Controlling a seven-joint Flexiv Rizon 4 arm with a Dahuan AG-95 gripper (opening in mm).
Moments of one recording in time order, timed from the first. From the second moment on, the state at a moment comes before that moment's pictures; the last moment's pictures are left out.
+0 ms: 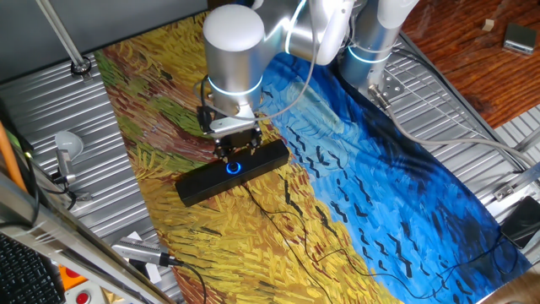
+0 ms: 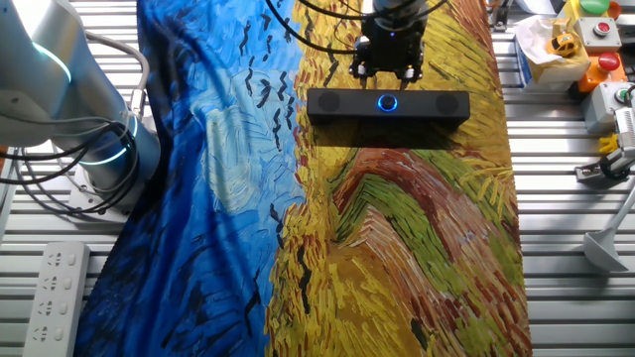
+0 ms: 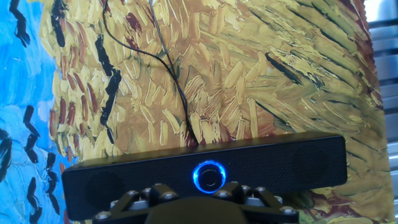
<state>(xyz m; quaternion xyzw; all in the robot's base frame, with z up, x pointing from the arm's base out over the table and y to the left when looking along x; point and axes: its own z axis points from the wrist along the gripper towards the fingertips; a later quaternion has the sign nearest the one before) 0.478 0.120 0.113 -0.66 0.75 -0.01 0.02</state>
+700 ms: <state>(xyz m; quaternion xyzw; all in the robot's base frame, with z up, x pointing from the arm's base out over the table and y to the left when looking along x) 0.483 0.116 0.088 -0.66 0.75 -0.01 0.03</state>
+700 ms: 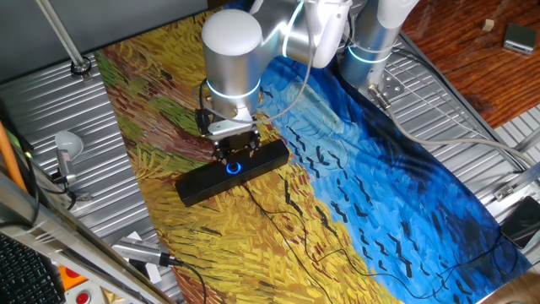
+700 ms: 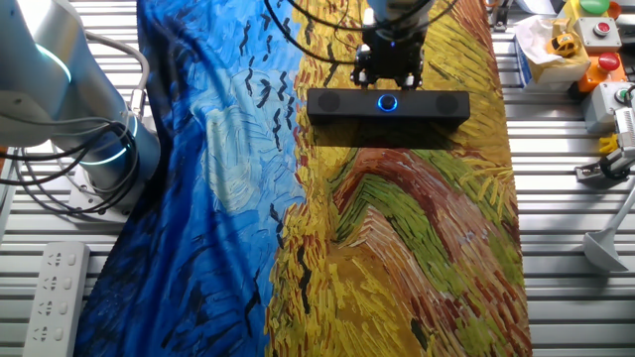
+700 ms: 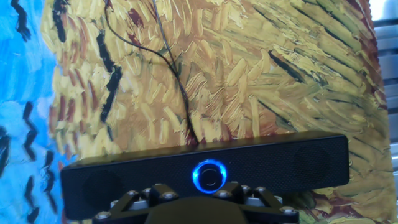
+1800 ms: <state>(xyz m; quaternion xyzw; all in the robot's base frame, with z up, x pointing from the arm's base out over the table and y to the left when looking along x) 0.489 0.115 0.067 -0.67 0.74 0.00 0.04</state>
